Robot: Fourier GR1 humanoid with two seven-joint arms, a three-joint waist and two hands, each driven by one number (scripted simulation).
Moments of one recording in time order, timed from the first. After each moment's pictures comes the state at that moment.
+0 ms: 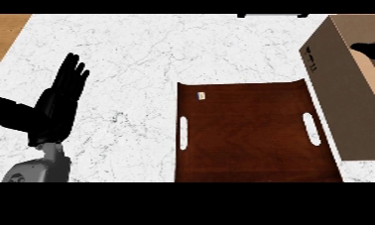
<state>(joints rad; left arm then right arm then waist) -0.12 0.10 0.10 -1.67 0.10 0.08 0.24 -0.60 -0.48 -0.45 -1.11 0.72 -0.23 0.13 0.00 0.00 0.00</state>
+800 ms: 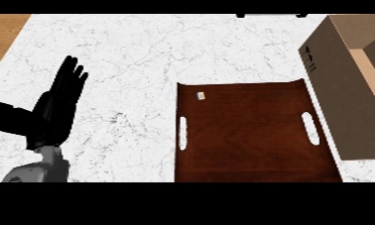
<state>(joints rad) -0.10 0.10 0.10 -1.68 0.10 0.08 0.23 -0.43 -0.46 -0.77 -1.28 0.20 -0.15 -0.01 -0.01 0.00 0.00</state>
